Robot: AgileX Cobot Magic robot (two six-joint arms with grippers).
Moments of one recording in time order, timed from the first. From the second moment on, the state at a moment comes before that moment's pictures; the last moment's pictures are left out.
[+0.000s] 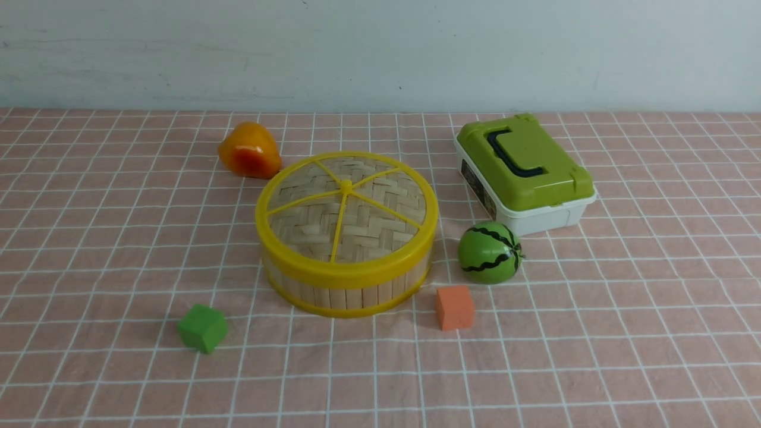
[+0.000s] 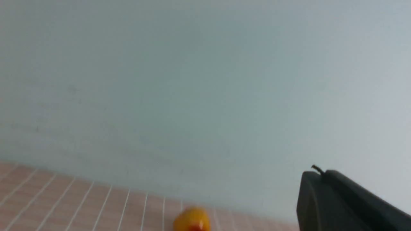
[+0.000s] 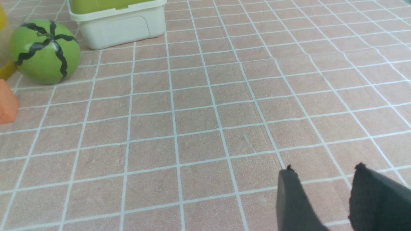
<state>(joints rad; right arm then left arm) -0.11 -0.01 0.02 0.02 0.39 0.10 -0.02 0.31 -0.56 -0.12 0.14 -0.22</state>
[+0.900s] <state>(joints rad) -0.11 -0.01 0.02 0.02 0.39 0.10 -0.31 1.48 -1.34 -0.24 0.80 -0.02</state>
